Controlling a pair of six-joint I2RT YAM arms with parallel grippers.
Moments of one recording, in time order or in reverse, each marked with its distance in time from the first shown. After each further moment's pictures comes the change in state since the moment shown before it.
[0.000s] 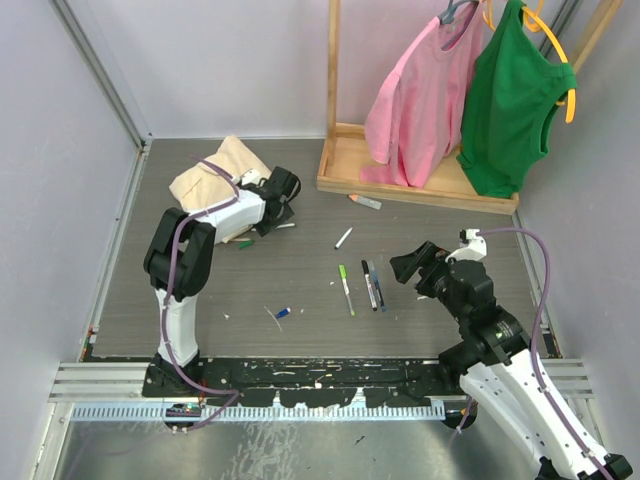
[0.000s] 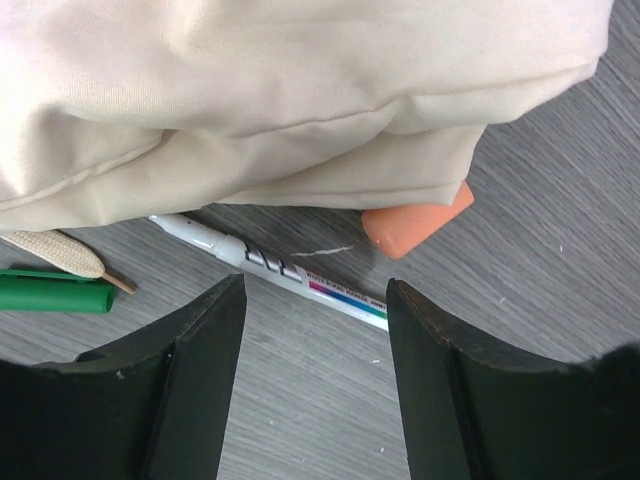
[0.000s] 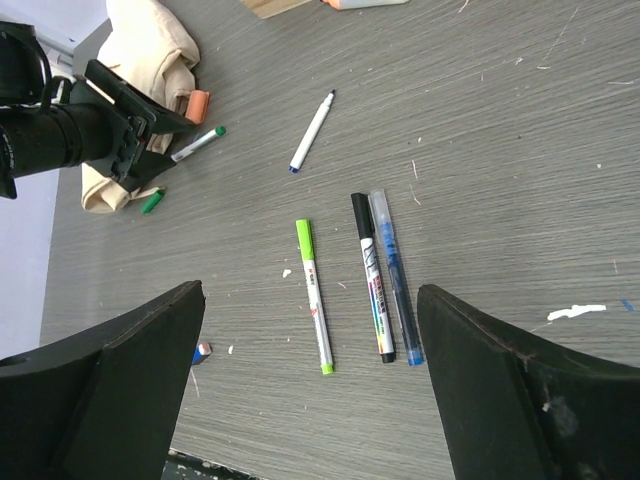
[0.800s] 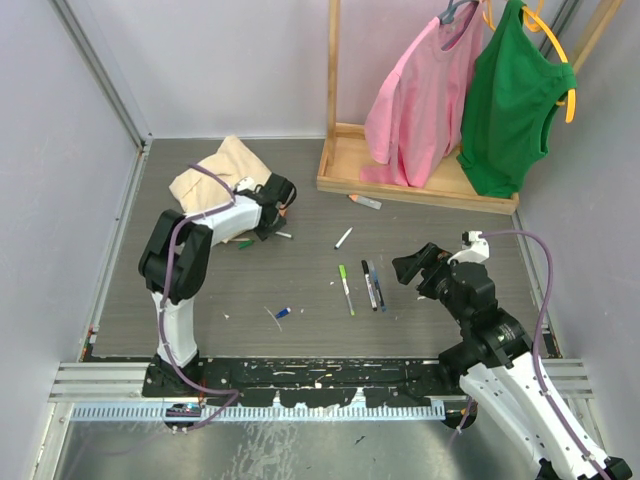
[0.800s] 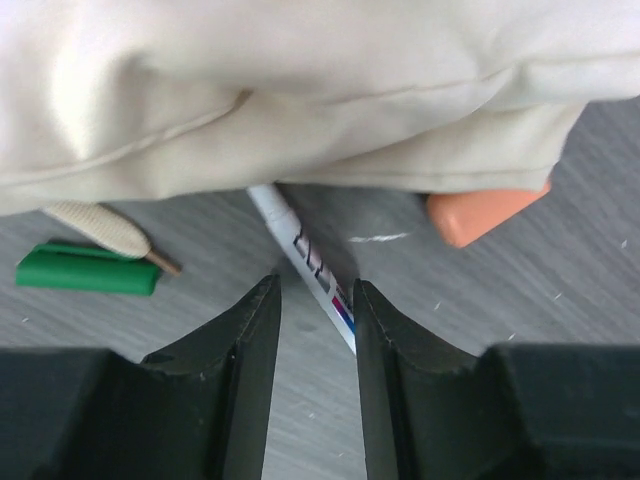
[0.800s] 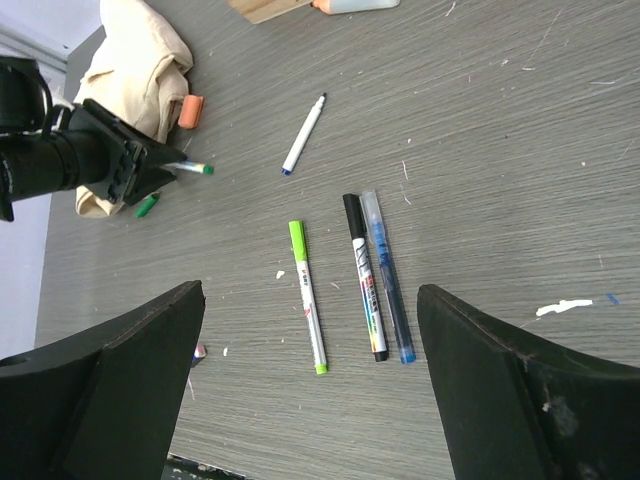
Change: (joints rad) left arm 0.002 -0.005 -0.052 0.003 0.006 -0.041; right arm 0.000 -0.024 -0.001 -0.024 0.021 0.000
